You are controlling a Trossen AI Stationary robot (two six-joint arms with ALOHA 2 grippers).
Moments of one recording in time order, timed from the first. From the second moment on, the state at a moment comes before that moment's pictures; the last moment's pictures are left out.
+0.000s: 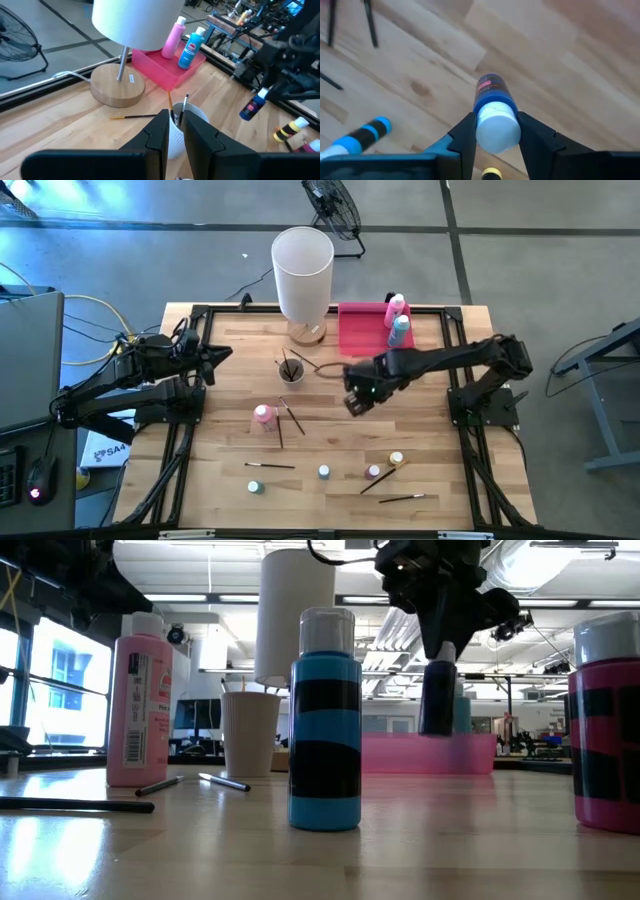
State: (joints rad) left arm 0.32 0.20 0.56 -0.61 -0.17 -0.42; right arm 0.05 1.66 1.41 -1.11 -0.03 1.07
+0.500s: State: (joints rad) left arm 0.32 0.20 0.56 -0.66 -0.22 -0.42; right arm -0.20 1.63 1.58 -1.20 0.02 0.88
